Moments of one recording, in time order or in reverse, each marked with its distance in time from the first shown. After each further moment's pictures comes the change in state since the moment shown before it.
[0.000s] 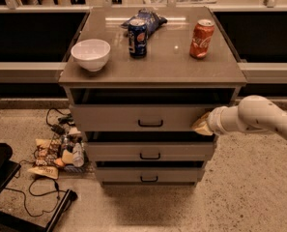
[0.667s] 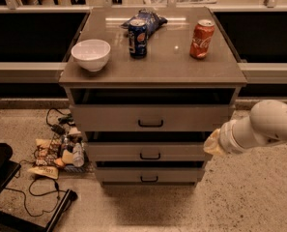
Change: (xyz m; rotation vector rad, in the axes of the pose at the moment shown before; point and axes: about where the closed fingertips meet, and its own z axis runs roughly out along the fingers) arm 0.011 0.086 -0.084 -0.149 0.171 -0.179
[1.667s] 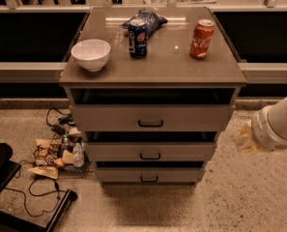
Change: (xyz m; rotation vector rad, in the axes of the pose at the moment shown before) arm 0.002 0.031 -0.144 -0.050 0.219 -0.210
